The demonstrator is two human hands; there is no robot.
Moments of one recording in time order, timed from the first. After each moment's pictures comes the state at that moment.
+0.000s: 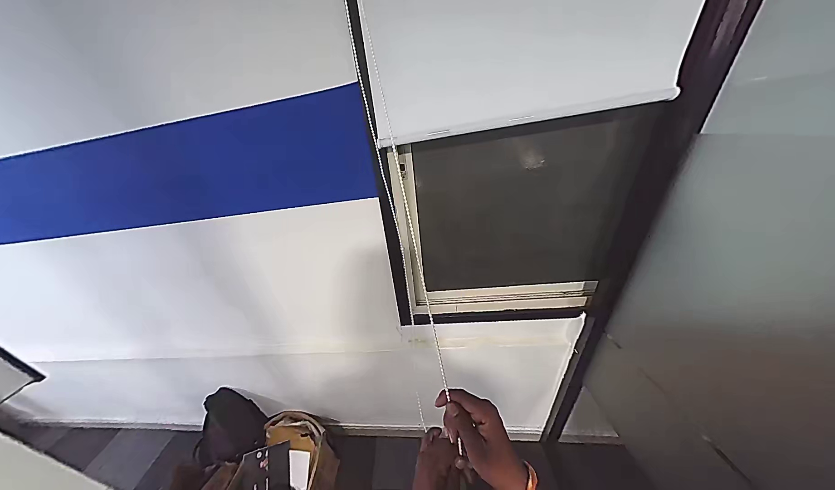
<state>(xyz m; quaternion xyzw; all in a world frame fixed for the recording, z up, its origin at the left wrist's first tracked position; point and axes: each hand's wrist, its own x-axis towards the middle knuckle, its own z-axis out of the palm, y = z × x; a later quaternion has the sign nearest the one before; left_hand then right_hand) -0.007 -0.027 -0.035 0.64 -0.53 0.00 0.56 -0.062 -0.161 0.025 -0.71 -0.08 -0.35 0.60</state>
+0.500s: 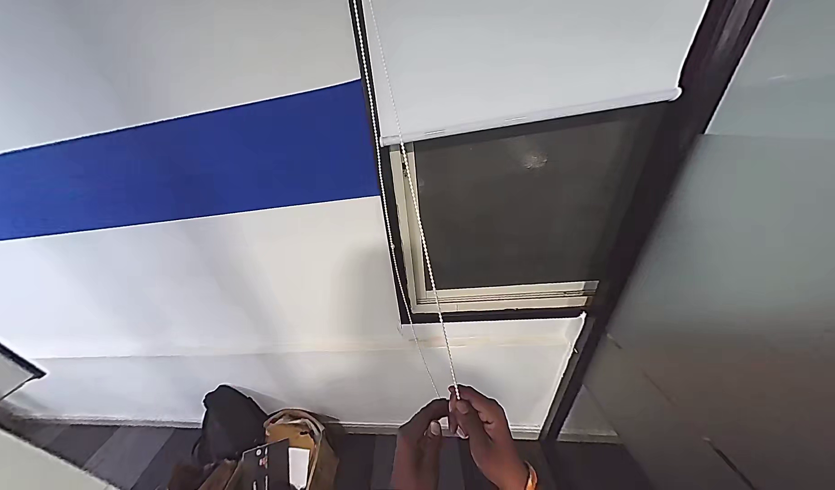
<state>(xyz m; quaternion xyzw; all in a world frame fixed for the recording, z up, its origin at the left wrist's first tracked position) 0.025 -0.021 -0.006 0.57 -0.51 -0.05 0.65 -0.053 -0.164 0.011 -0.69 -0.10 -0.43 0.57</state>
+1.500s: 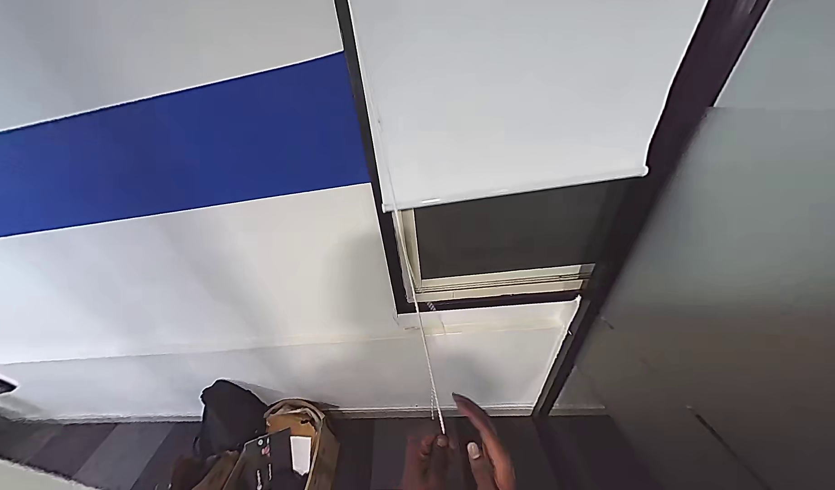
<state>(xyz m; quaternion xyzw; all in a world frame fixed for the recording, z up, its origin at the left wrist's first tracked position) 0.016 -0.023 -0.049 0.53 -0.47 -0.14 0.69 -0.080 -0.141 -0.063 -0.73 -0.01 -0.47 0.49</state>
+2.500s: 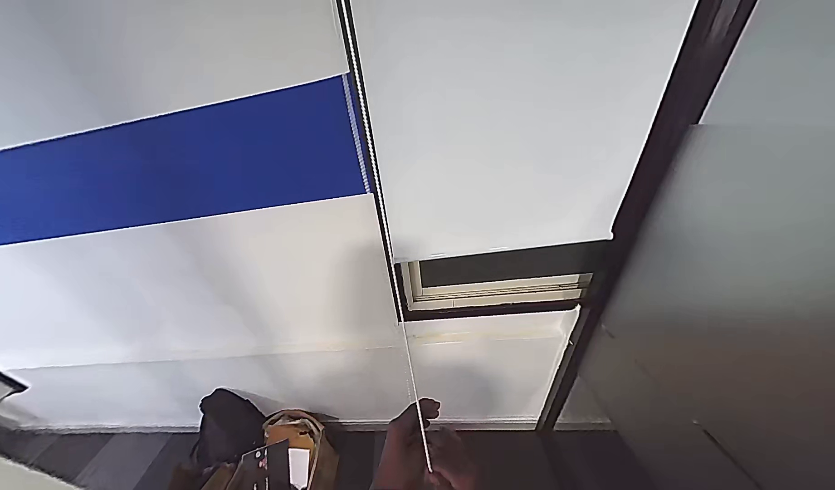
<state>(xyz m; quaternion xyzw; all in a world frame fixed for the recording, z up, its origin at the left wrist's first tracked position) 0.056 -0.014 -0.032 0.61 -0.45 -0.19 0.62 -0.069 -0.115 -0.082 -0.82 -0.07 -0.38 0.43</state>
